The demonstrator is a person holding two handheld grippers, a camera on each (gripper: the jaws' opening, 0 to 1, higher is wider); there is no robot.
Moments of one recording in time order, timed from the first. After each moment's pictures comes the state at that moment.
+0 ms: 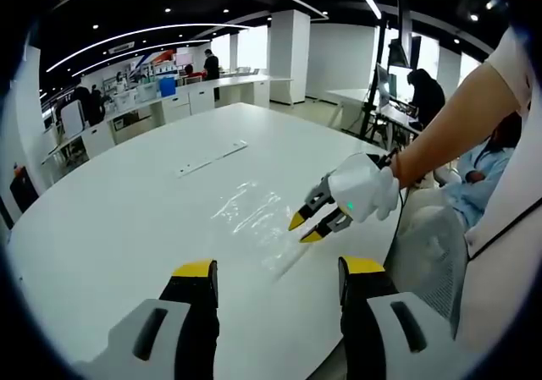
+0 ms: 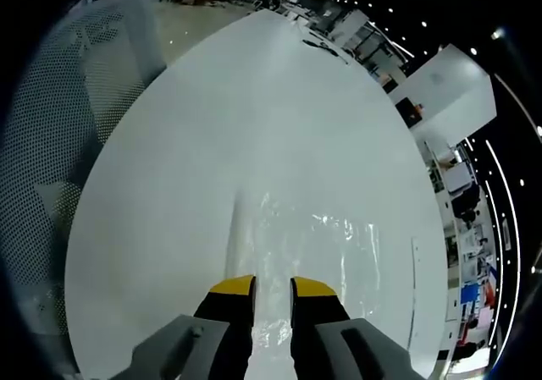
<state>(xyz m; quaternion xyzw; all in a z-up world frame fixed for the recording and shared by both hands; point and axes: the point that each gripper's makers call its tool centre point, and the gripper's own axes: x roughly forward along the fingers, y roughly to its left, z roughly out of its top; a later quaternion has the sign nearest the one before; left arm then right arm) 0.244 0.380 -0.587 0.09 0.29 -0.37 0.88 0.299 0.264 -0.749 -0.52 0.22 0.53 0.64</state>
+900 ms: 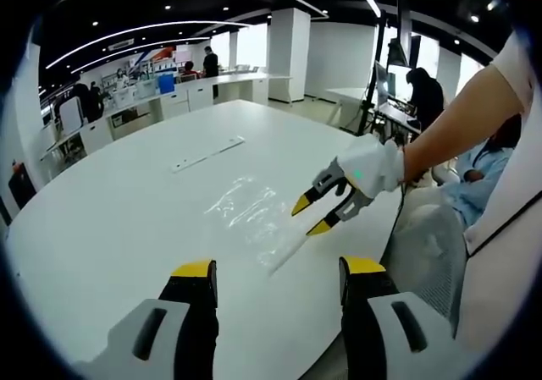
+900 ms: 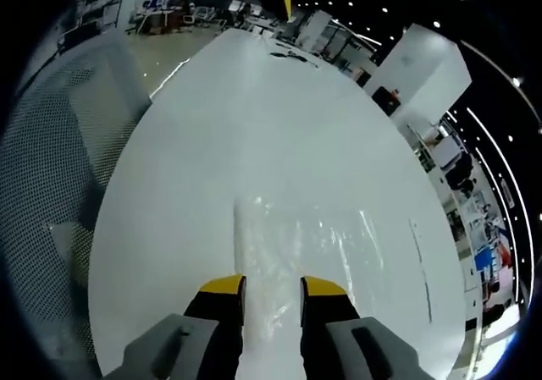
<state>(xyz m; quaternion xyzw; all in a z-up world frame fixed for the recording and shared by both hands) 0.236 0.378 -0.598 0.08 0.30 -0.37 0.87 0.288 0.250 -0.732 -0.43 0.23 0.52 0.70</state>
